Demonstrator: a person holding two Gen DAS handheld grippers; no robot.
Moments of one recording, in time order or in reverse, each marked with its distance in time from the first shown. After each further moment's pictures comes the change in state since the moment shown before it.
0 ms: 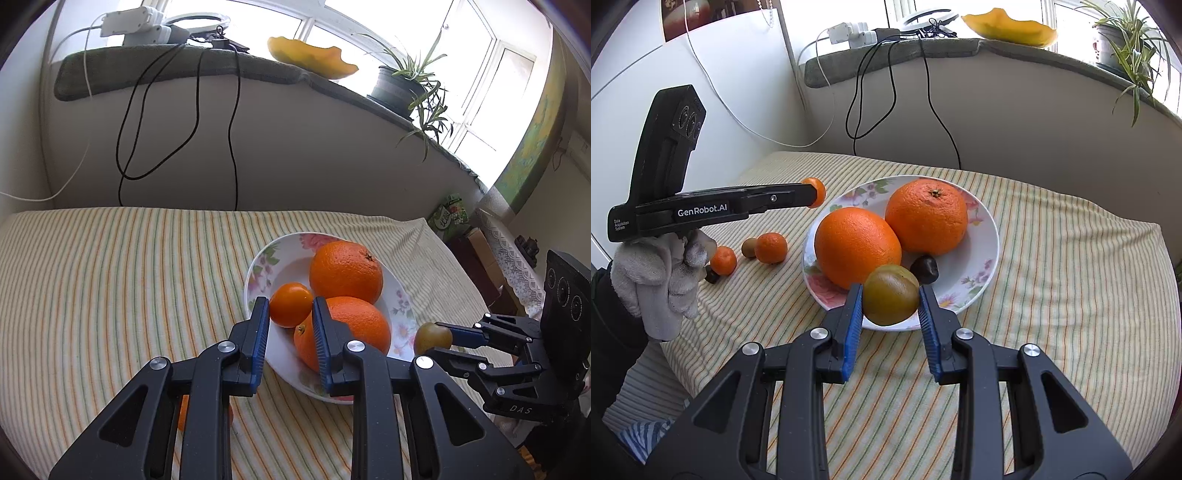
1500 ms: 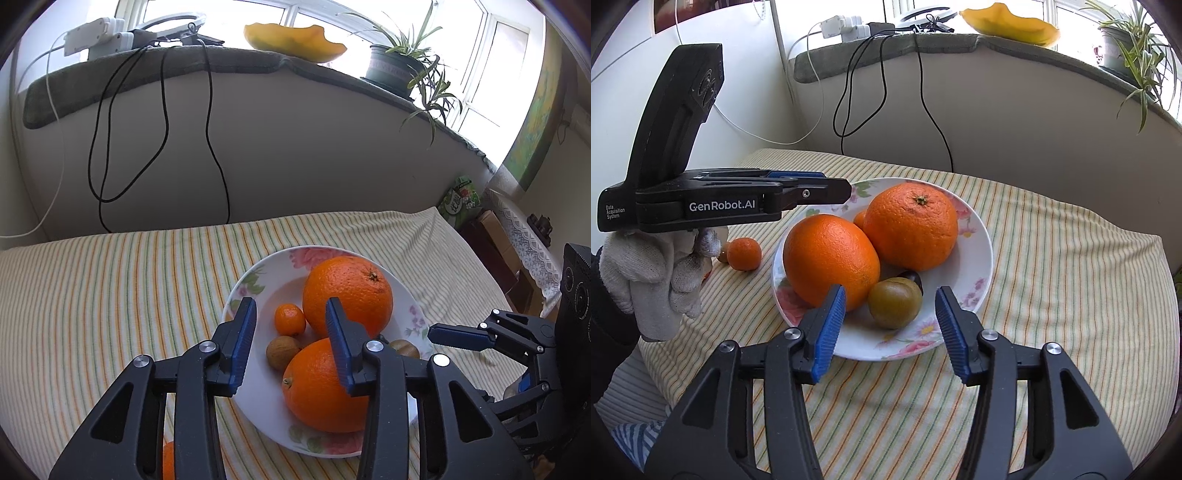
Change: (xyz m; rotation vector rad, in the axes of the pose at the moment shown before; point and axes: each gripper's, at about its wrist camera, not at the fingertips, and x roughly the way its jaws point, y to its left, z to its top) left arm 0.038 -0.019 0.019 0.085 0.035 0.049; right arm 0.023 -0.006 0.009 -0.016 0.000 -0.044
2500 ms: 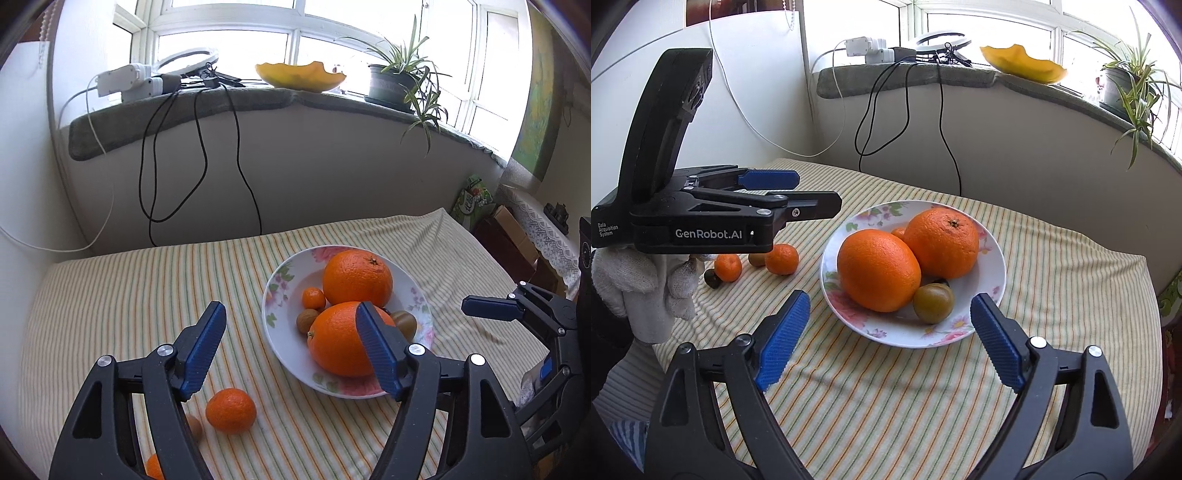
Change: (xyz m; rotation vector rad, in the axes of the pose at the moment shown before) left arm -0.065 -0.008 -0.021 0.063 -0.086 0.135; right arm -0.039 0.044 0.001 -0.058 -0.061 -0.032
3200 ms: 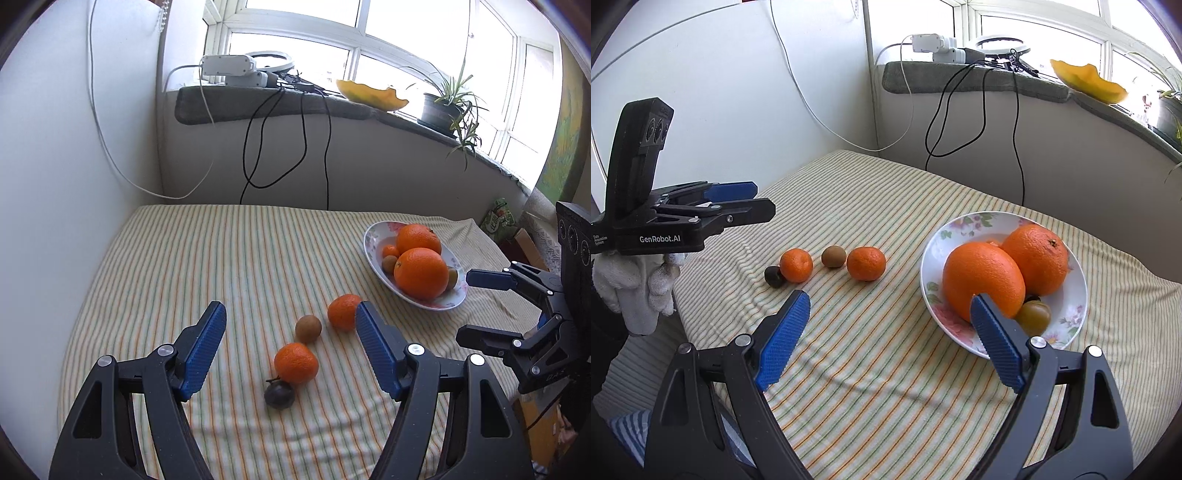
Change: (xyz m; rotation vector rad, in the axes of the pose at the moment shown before) left arm -0.087 0.086 -0.074 -0.148 -0.026 0.106; right arm 0.011 0.071 0.009 -0.092 0.012 0.143
